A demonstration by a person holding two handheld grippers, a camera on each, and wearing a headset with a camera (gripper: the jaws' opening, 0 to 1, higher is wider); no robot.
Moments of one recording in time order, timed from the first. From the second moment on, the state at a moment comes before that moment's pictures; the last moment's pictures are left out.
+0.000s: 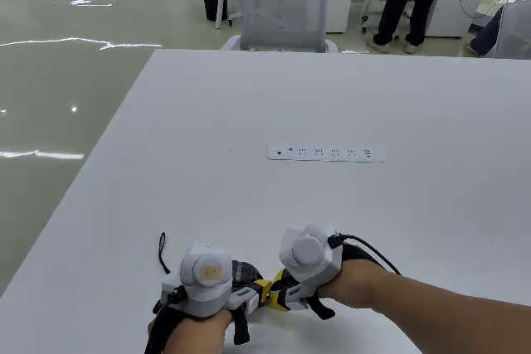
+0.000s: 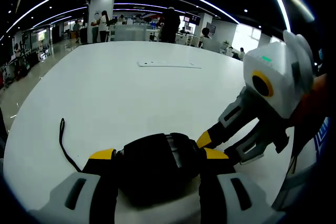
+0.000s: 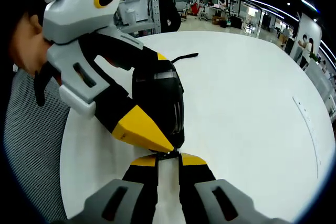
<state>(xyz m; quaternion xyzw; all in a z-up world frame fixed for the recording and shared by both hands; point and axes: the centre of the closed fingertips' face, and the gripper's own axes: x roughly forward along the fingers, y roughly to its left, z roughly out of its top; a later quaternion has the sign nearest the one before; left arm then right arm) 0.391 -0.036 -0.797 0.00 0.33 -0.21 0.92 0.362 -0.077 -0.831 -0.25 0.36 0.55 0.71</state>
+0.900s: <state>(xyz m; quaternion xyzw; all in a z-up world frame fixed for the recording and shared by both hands) 0.385 -0.010 -0.770 -0.01 0.29 -0.31 0.91 0.361 -0.150 -0.804 -0.22 0.35 0.48 0.77</state>
